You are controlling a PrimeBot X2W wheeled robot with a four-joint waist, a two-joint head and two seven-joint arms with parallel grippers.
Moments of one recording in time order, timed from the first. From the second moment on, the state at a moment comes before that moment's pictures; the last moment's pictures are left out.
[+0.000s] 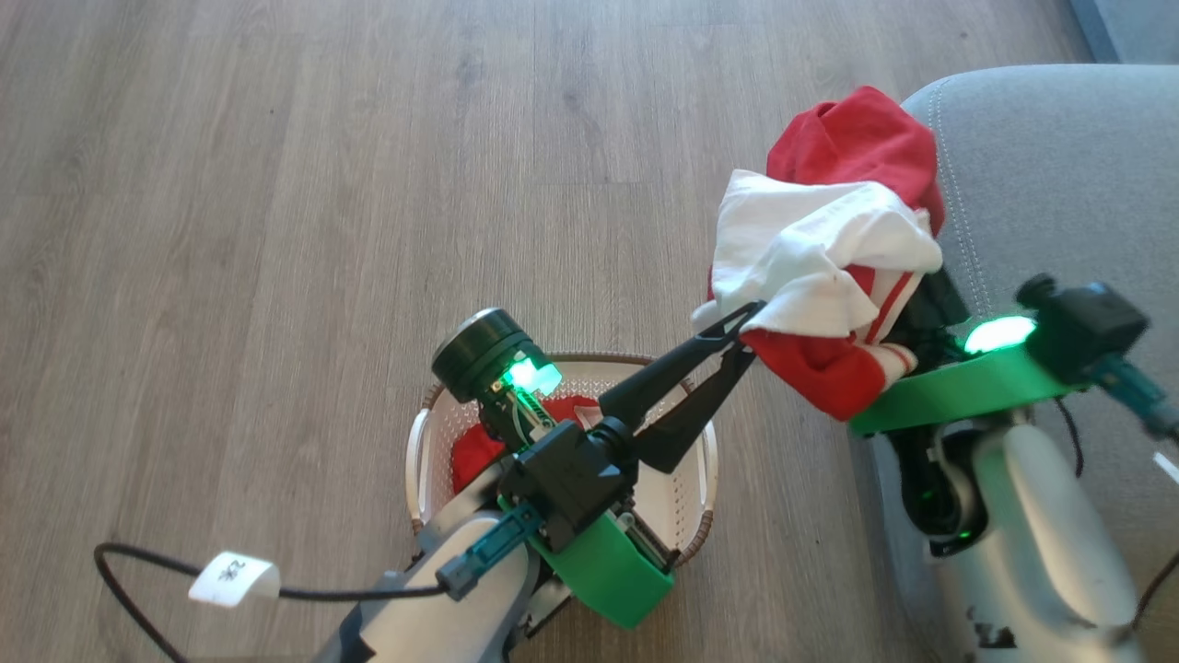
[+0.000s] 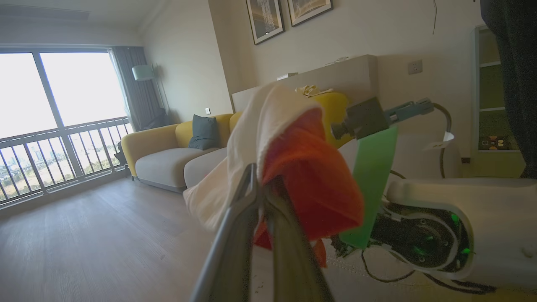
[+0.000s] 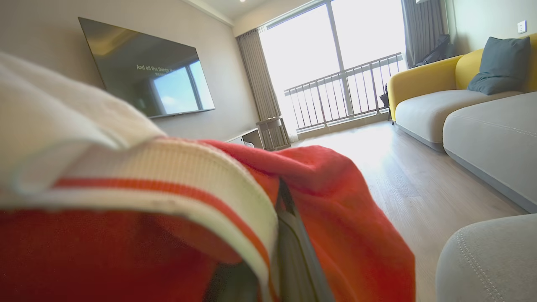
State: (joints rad) left arm -0.35 0.05 -0.66 -0.08 -0.10 -0.12 -0.26; right arm -0.31 -0.07 0.16 0.15 0.42 0.12 -0.26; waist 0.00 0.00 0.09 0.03
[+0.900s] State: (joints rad) left arm -0.35 0.05 -0.66 -0.02 -0.08 -0.11 -0.26; right arm -0.31 -0.07 0.23 -0.02 0.63 0.12 -0.26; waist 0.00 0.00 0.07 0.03
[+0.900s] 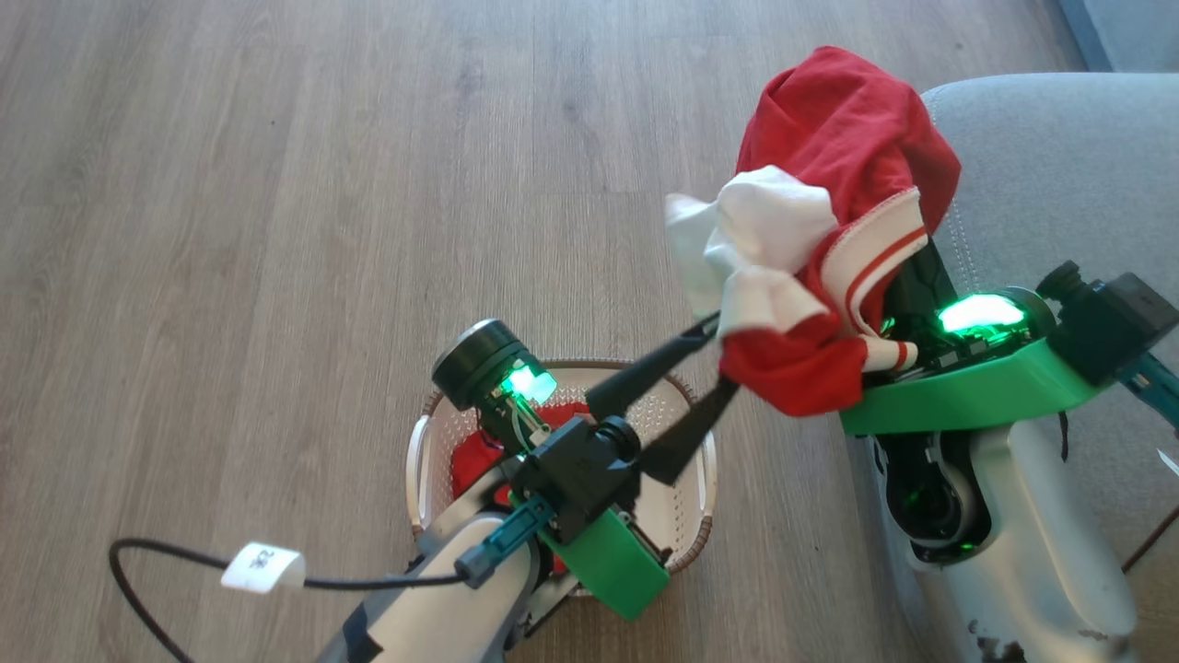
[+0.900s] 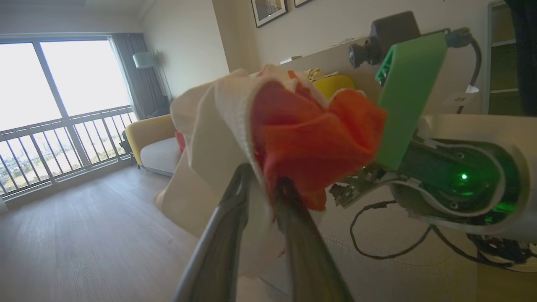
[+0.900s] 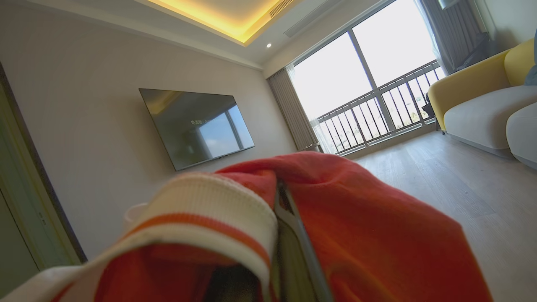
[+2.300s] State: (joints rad) left arm -0.19 0.06 -0.61 0.25 -0.04 -0.12 -0.26; right arm -0.29 -0.06 0.01 -0.07 0.52 0.12 -0.26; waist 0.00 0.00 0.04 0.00
